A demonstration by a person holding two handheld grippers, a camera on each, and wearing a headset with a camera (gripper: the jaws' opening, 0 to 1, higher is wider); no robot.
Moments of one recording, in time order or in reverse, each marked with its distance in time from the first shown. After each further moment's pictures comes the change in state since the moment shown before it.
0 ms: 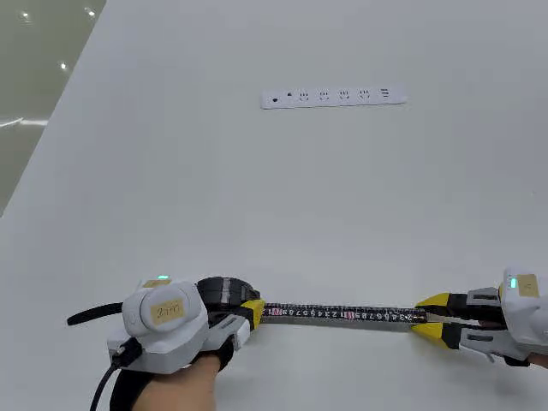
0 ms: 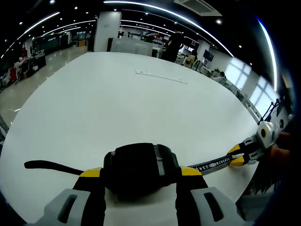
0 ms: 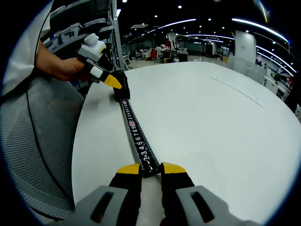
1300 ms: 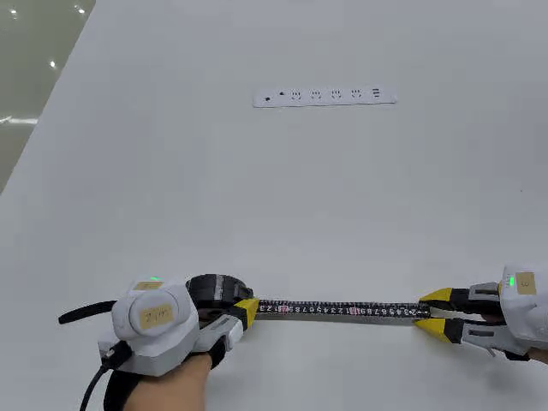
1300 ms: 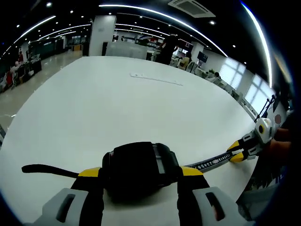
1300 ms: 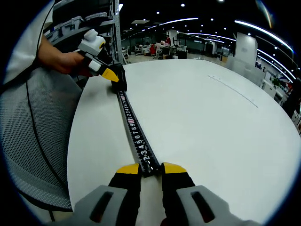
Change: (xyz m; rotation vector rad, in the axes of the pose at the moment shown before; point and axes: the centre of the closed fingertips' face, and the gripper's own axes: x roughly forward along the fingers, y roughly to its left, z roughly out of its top) left arm 0.000 -0.002 0.000 0.031 -0.048 -0.034; right arm -0.010 -0.008 -0.014 -0.047 0.055 -0.044
